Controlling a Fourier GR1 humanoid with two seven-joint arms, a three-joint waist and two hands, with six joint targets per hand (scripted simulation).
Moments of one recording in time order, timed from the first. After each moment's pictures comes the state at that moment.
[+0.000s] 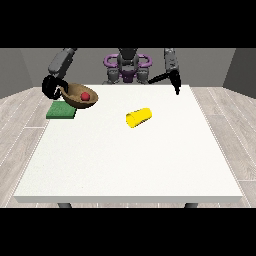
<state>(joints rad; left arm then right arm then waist) -0.48 0.11 0.11 -1.12 -0.23 0.15 -0.31 -0.65 -0.47 -0.32 -0.55 -0.26 0.16 0.03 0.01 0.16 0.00</state>
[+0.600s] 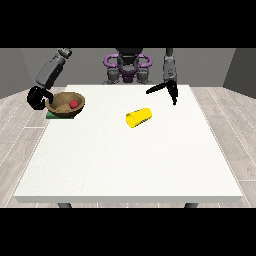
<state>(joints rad) -0.55 0.09 0.06 -1.33 -0.28 0.21 -0.31 -0.67 -0.71 -0.44 -0.43 -0.31 0.32 -0.17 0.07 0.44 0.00</state>
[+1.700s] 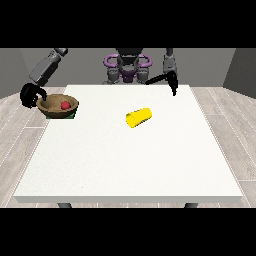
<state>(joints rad) -0.47 0.10 0.02 -1.60 -0.28 0.17 -0.15 -0.70 -0.80 -0.46 -0.30 -0.30 0.39 -0.19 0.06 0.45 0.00</state>
